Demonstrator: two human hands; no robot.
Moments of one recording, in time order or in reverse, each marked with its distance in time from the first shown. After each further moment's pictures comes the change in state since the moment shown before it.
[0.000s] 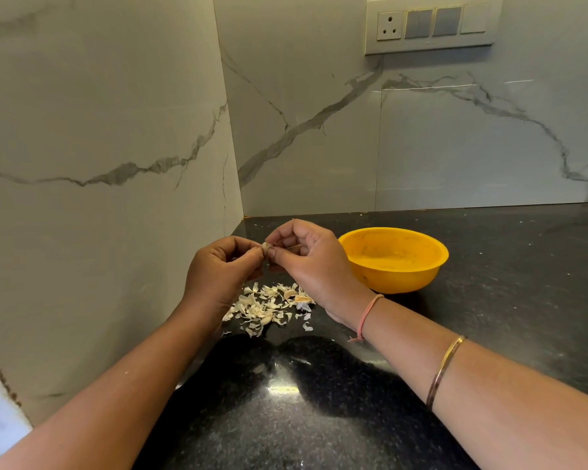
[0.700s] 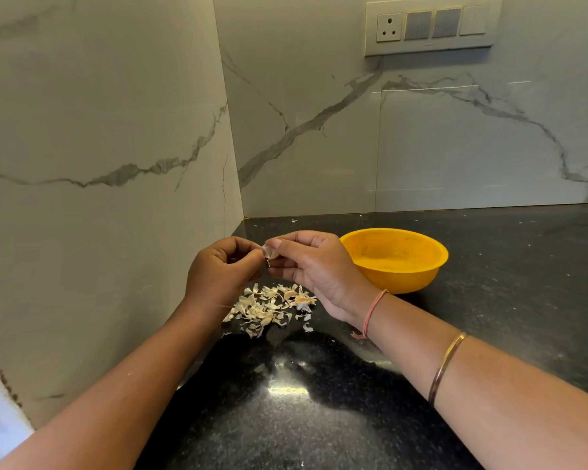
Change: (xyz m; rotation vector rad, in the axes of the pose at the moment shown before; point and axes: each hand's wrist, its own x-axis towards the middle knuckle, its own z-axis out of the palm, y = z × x) left_hand -0.001 0.001 0.001 0.067 0.010 0.016; right_hand 0.001 -0.002 -0.005 0.454 -0.063 0.327
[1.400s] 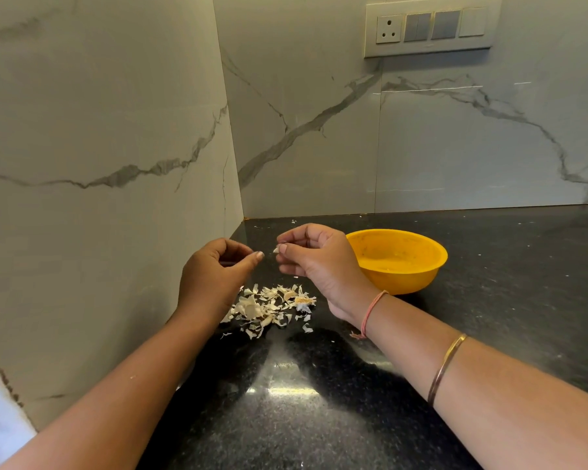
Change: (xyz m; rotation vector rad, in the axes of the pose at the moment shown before) left_hand 0.007 -0.008 -0.006 0.236 0.090 0.025; right_hand -0.002 -0.003 -0.002 -0.154 0.101 -0.103
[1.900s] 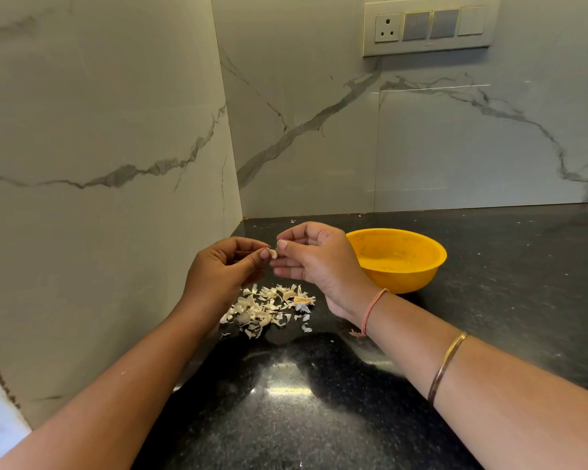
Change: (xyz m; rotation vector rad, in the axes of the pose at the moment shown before) left_hand -0.003 0.004 0.003 -0.369 -0.199 -0.049; right_hand 0.000 -0.003 -0.001 0.046 -0.013 0.052
